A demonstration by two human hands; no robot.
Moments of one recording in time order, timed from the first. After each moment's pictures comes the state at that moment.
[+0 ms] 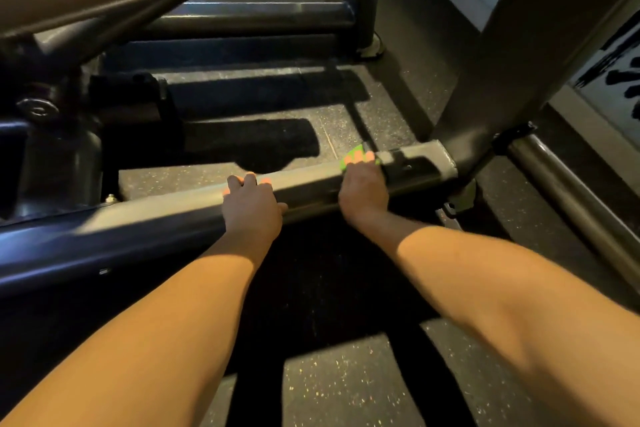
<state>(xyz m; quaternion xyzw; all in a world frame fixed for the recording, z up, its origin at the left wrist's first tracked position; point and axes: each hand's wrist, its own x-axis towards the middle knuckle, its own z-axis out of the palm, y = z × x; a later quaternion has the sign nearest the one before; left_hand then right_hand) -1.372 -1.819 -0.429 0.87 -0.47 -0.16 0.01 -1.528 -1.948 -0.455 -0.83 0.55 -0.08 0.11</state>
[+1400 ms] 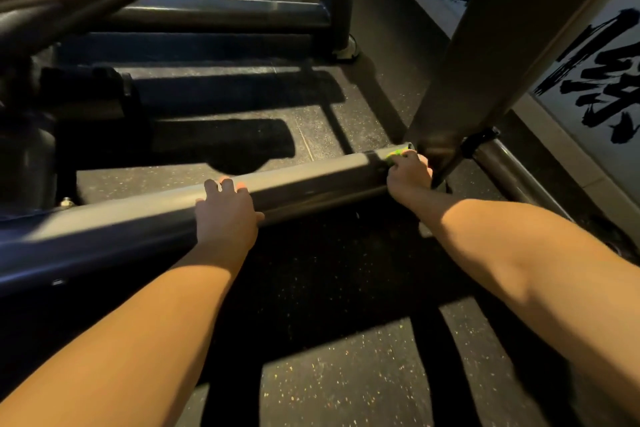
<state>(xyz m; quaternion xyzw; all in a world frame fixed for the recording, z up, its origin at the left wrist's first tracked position) -1.382 -1.812 -0.425 0.86 -0.50 -0.11 -0.03 -1.632 -2.046 -0.441 -0.75 0.66 -0.01 0.05</state>
